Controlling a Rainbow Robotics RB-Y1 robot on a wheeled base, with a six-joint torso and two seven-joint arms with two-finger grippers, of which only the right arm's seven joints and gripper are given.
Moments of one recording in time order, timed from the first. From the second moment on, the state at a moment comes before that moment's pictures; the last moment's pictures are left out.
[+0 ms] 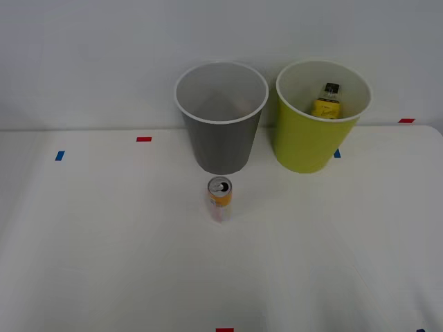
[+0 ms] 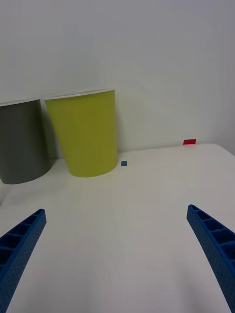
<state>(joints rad) 1.07 -0.22 -0.07 -1.79 0.15 -1.03 1.02</state>
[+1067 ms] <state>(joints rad) 1.07 -0.22 -0.07 -1.79 0.15 -1.03 1.02</state>
